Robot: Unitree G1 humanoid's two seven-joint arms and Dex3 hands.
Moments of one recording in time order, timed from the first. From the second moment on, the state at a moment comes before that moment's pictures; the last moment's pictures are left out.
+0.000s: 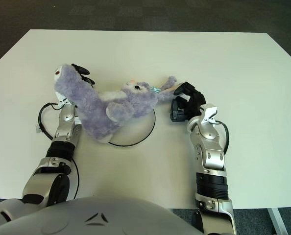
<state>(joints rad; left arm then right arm) -0.38 -0.05 0.13 0.52 -0.03 -0.38 0.17 -0.07 -0.15 -0.15 -0.14 0.17 0.28 0.06</state>
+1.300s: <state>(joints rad) -0.38 -0.06 0.10 0.52 0.00 -0.42 0.14 -0.31 0.02 -0.23 0.33 0.17 -0.13 -0.07</state>
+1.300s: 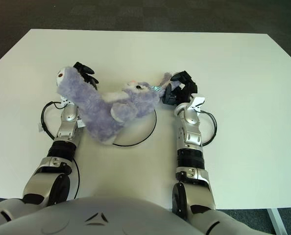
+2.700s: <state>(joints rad) -0.35 -0.06 0.09 0.50 -0.03 -0.38 0.12 -0.43 0.02 -0.26 0.66 0.17 -0.54 0.01</state>
